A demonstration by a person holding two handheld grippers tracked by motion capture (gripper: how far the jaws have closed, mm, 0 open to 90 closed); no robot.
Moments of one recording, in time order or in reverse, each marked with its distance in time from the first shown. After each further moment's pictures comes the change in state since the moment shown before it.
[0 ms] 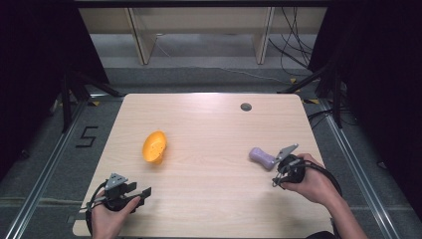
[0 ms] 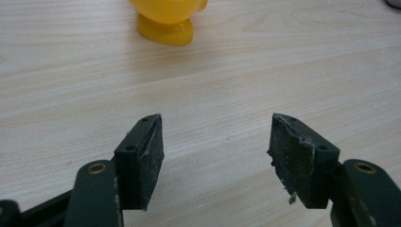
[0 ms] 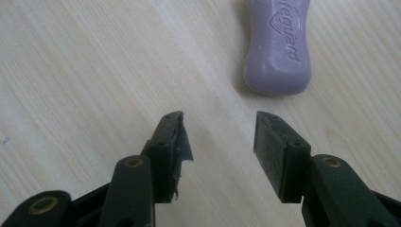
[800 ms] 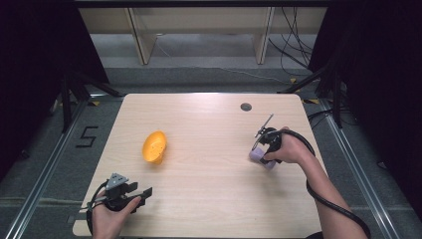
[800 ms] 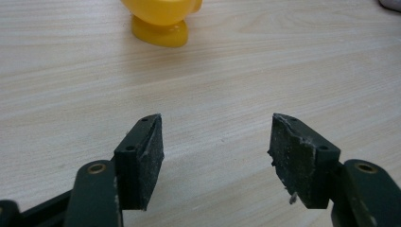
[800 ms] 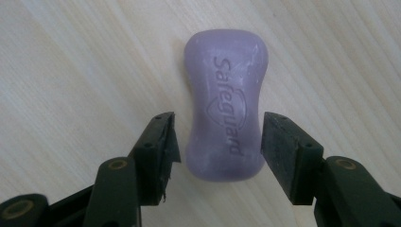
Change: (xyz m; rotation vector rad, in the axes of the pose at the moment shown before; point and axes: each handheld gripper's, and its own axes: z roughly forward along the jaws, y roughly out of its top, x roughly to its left) left arm -0.002 0.001 0.001 -0.016 -0.023 -0.003; right arm -0.055 0.078 0.043 0.173 0.055 0.031
